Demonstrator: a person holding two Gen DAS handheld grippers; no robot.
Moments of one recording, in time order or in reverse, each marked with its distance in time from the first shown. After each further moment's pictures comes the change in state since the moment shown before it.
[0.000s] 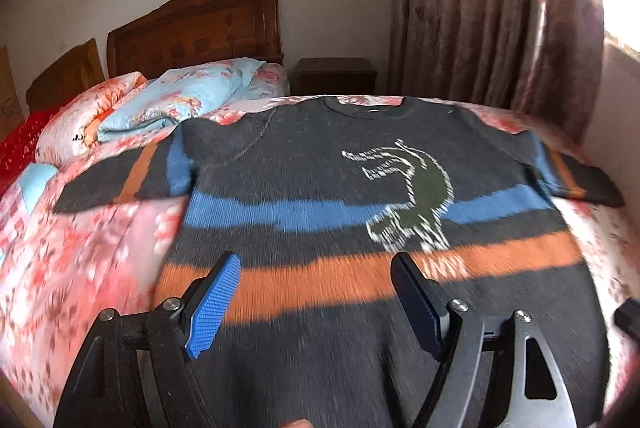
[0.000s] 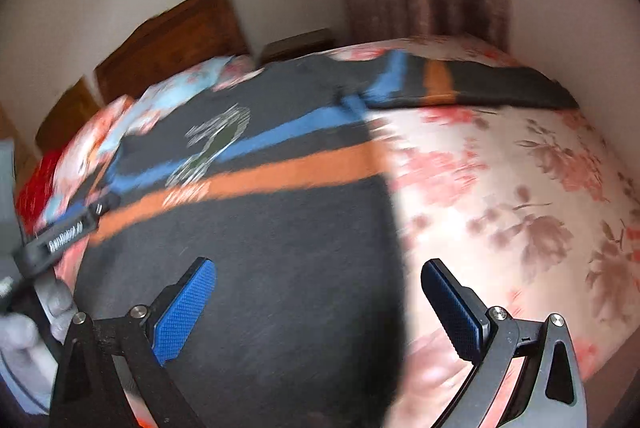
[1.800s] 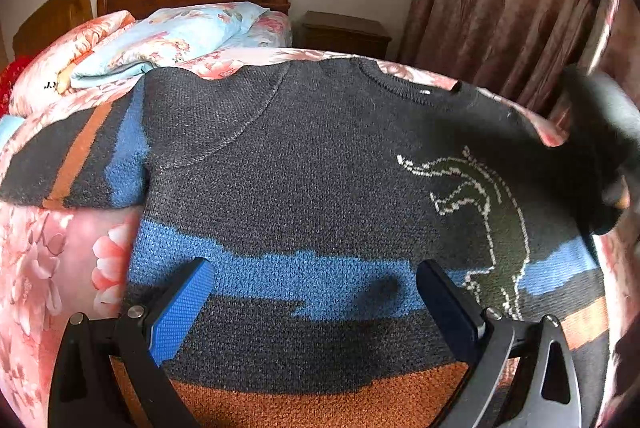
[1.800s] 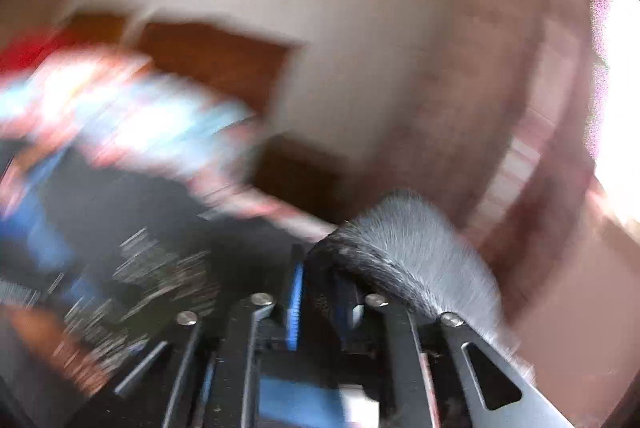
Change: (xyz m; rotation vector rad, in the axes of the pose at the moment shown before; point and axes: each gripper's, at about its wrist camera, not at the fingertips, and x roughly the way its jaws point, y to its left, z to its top) left arm 0.110 0.044 0.038 -0.140 0.177 -0.093; right arm 0.100 0.151 0.125 -0.797 -0.337 -0.194
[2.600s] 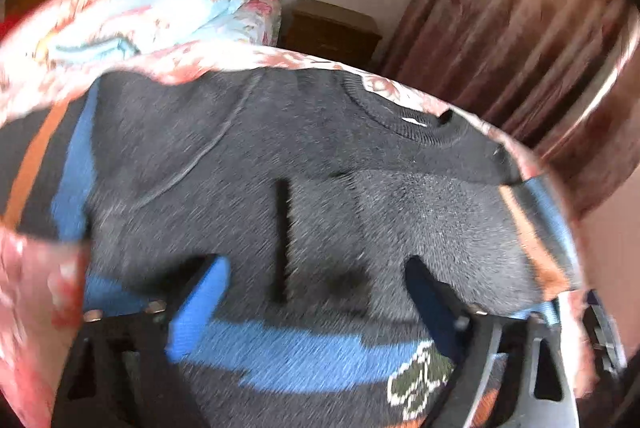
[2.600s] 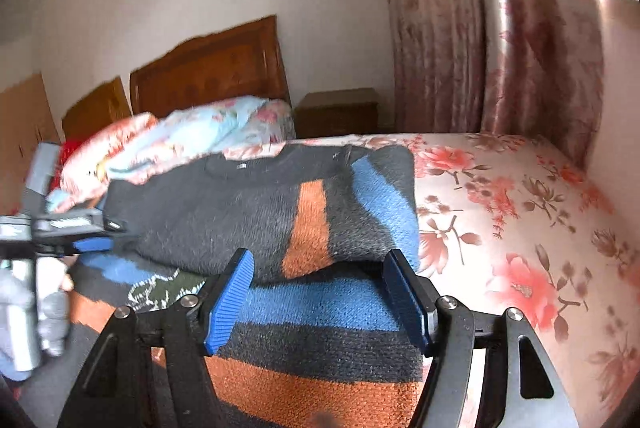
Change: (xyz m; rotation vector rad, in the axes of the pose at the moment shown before) left arm 0.028 -0.020 0.048 -0.061 0.066 -0.084; right arm -0.006 -0.081 -0.086 0.600 0.071 0.232
